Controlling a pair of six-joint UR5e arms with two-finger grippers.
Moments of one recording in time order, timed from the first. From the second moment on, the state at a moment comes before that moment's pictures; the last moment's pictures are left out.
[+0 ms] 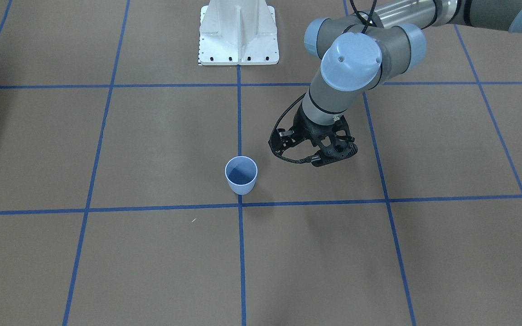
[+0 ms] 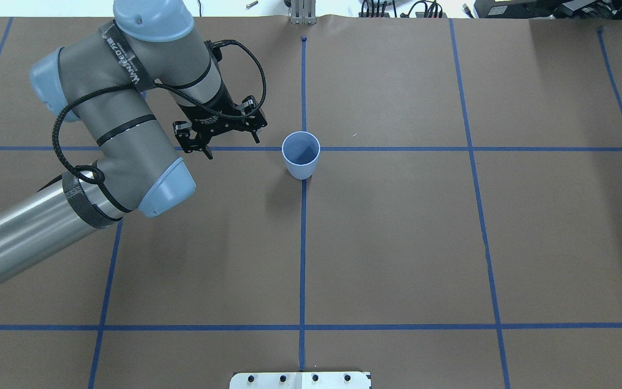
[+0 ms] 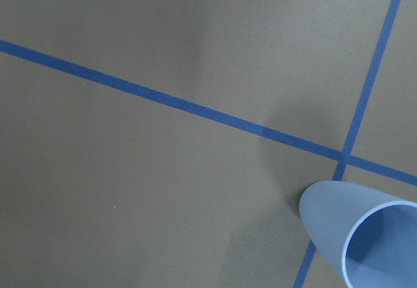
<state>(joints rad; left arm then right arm) -0.77 -2.32 -1.61 -1.54 -2.19 -1.35 1.83 -1.53 1.88 -1.35 2.65 -0.23</state>
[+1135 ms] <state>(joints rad) -1.12 -2.12 -1.70 -1.53 -2.31 -0.89 1.11 -0.81 1.83 -1.75 2.20 0.67</state>
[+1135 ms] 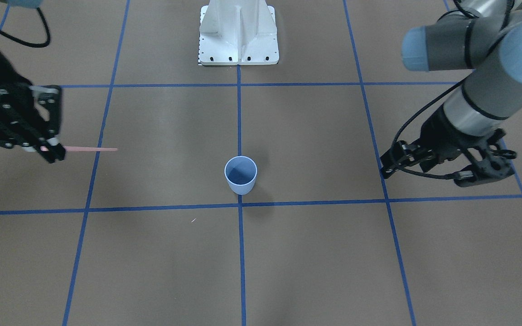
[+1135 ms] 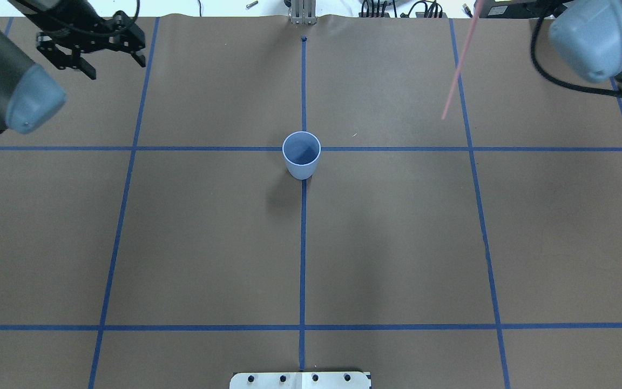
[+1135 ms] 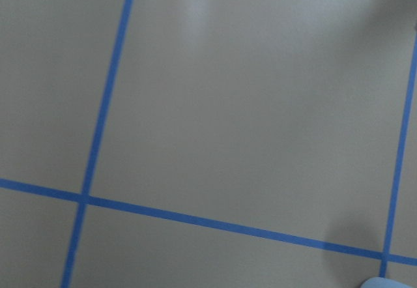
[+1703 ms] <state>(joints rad) -1.21 -1.93 -1.78 -1.53 -2.33 -0.65 0.93 -0.59 1.67 -1.70 2.02 0.74</state>
